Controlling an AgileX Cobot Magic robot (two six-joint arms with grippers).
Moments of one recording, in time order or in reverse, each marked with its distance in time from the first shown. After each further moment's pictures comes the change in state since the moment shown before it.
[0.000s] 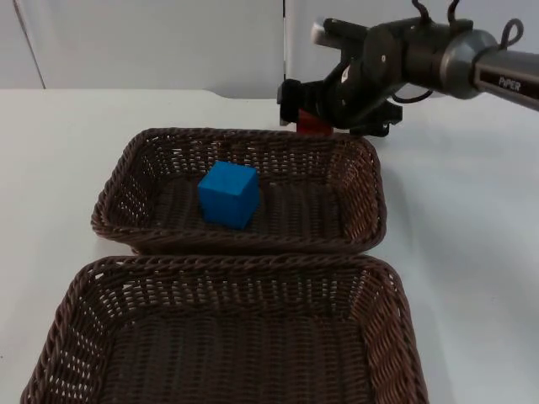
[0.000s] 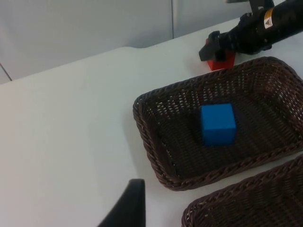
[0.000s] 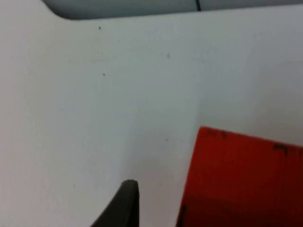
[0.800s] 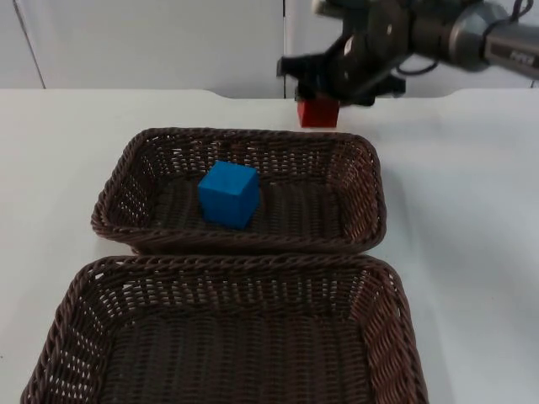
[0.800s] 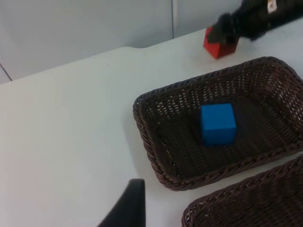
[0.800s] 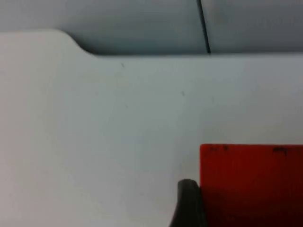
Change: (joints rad) right arm 0.000 -0.079 0.000 0.000 0.027 -0.035; left arm 0.000 0.000 0.000 0.000 0.000 0.000
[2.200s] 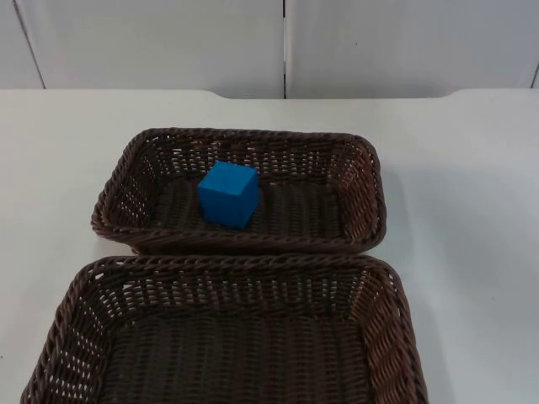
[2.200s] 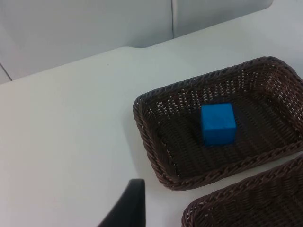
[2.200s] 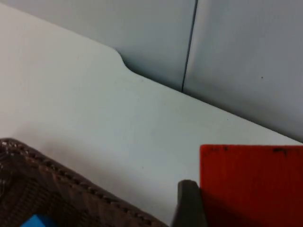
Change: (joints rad) right arm 0.000 -0.494 0.000 0.000 0.570 -0.386; left arm 0.000 0.000 0.000 0.000 0.001 0.000
